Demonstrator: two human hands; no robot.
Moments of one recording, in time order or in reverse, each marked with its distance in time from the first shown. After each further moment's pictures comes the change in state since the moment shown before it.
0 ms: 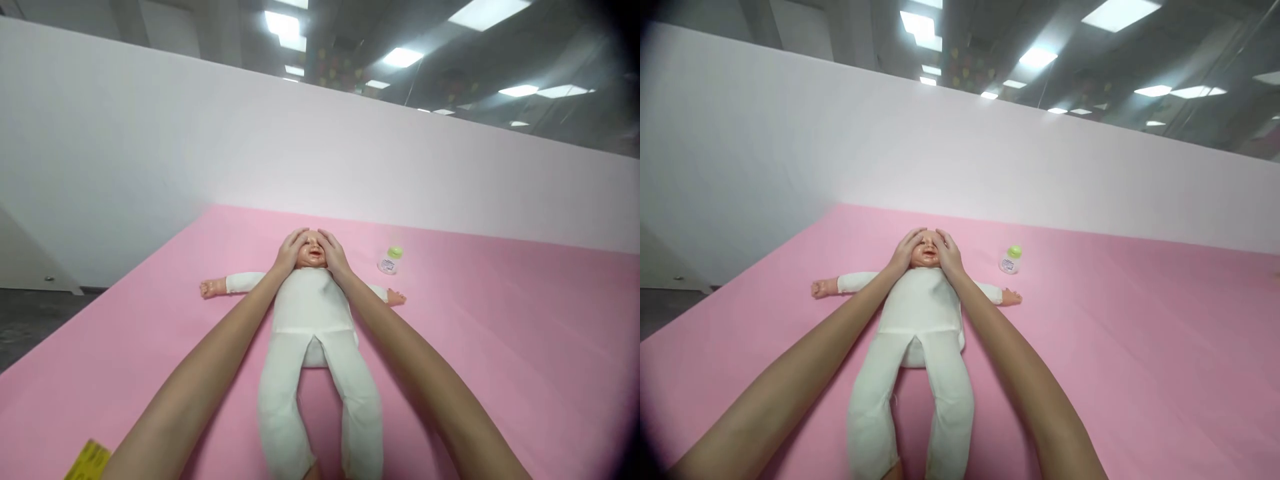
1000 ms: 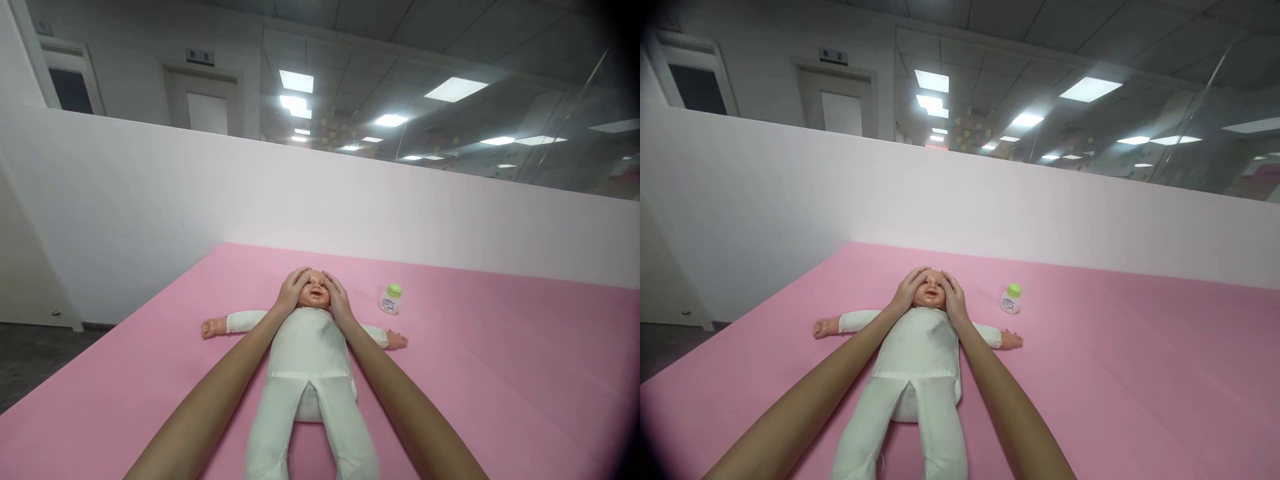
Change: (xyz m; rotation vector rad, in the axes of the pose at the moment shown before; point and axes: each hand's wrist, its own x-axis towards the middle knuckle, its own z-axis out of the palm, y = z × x) left_hand -0.008 0.017 -0.003 0.133 0.015 -0.006; right_hand -0.010 0.020 -0.005 0.243 0.027 -0.013
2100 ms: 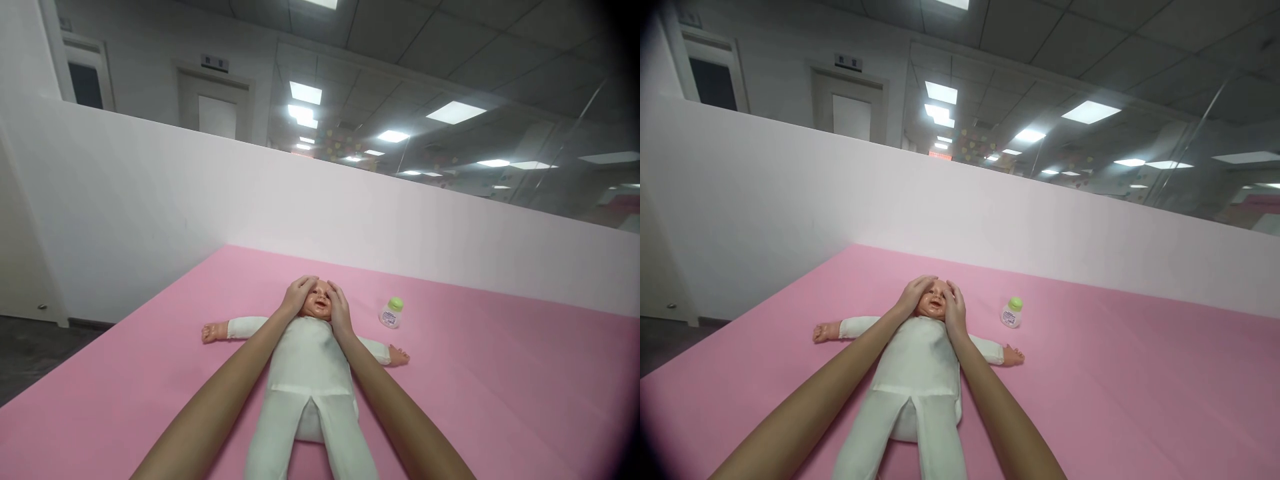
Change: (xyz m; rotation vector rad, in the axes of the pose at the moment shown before) left_hand 0.008 0.014 0.007 -0.091 -0.024 -0.118; right_hand -0.007 -0.008 0.008 -0.140 0.103 0.025
